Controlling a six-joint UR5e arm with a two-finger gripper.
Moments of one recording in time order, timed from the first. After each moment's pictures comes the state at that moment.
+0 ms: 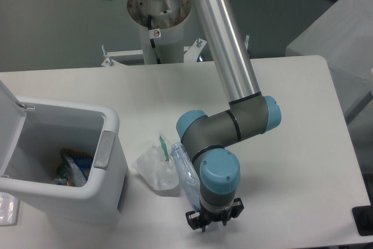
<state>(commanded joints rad) 2.38 -2.38 -1.25 -0.93 1.53 0.09</state>
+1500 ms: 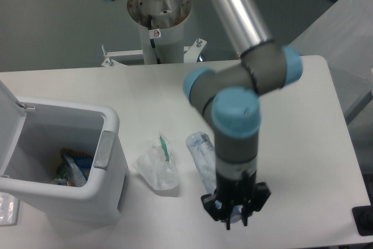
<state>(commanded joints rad) 2.48 -2.08 -1.14 -0.84 1.30 0.06</state>
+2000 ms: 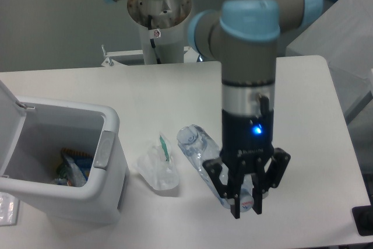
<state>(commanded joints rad) 2.41 -2.00 -1.10 -0.75 1.29 0.11</state>
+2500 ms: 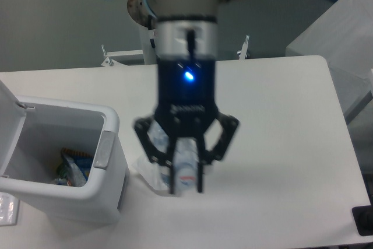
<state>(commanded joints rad) 2.28 -1.89 -1.11 -0.75 1.29 0.14</state>
